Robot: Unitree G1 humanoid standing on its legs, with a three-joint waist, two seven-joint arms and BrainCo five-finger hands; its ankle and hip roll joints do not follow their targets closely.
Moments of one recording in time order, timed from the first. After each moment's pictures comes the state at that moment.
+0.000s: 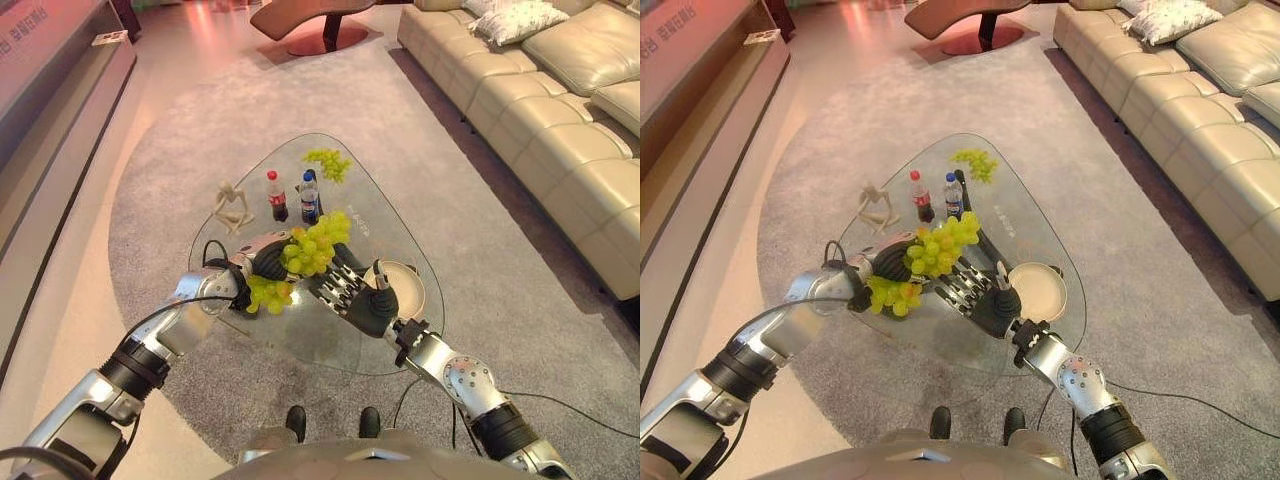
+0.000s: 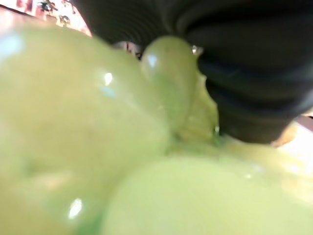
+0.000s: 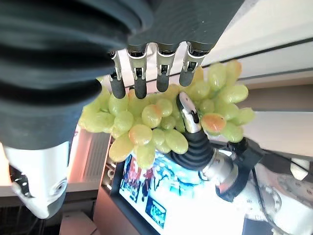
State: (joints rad) left arm -0.33 0.68 -0.51 -0.02 0.41 0.02 -0.29; right arm -0.02 -0.31 0.36 0.10 1.50 0.42 0.24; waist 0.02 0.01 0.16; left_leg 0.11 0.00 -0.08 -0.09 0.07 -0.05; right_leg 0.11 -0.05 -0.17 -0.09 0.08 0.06
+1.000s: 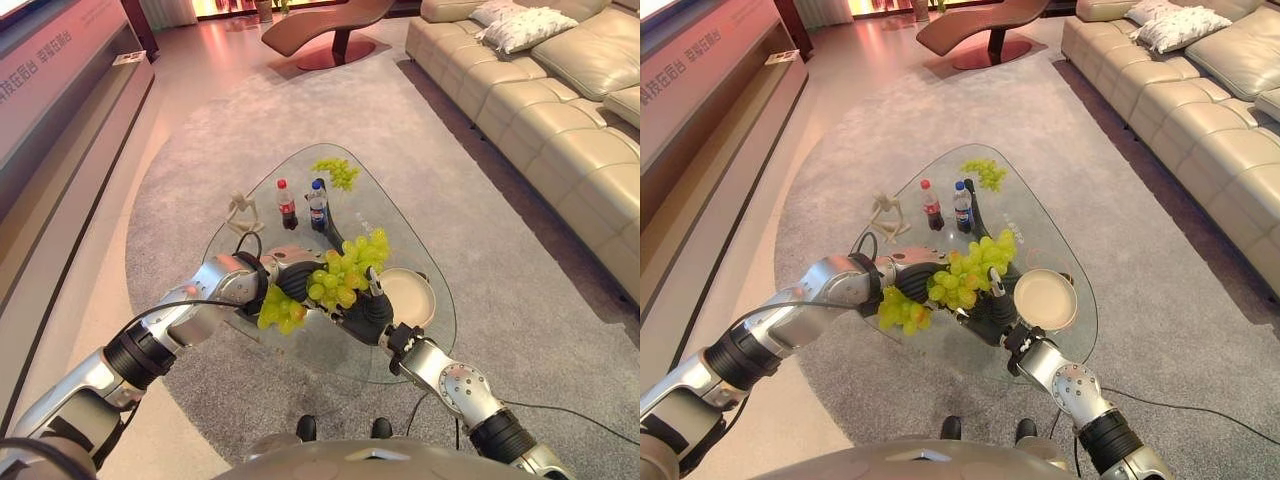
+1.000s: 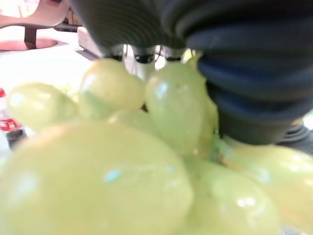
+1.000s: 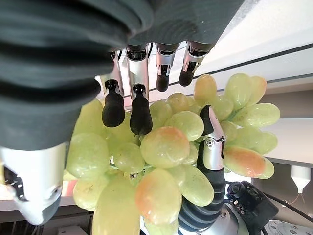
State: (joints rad) left arm -0.43 0.72 -0.64 -0.15 0.50 -0.06 -0.56; right arm -0.01 -0.31 0.44 0.08 1.51 0.34 0.13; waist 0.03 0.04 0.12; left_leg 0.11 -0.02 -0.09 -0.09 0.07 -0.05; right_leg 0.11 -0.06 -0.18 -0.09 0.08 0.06
